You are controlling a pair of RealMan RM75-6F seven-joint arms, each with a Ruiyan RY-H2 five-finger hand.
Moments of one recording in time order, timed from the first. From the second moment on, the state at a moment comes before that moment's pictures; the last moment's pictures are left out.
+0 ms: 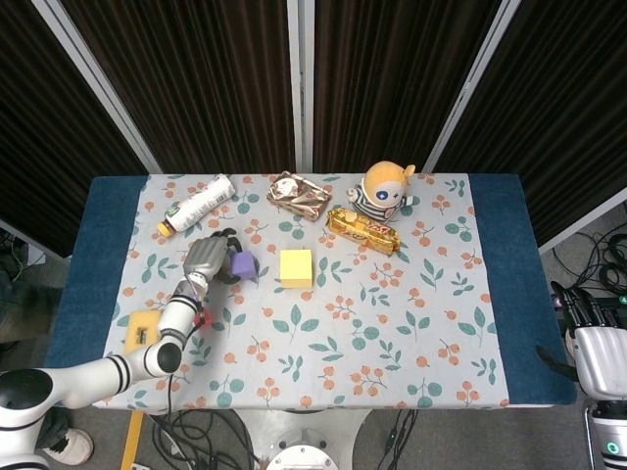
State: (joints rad) left arm -0.88 -1.68 -0.27 -1.19 0.68 0.77 0.30; right arm 0.05 -1.06 0.06 -1.63 -1.55 1.54 -0.02
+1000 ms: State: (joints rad) left arm -0.92 -1.79 -0.26 -1.03 0.98 0.69 0.08; right arm 0.03 -1.06 0.06 -1.63 -1.52 1.55 -0.02
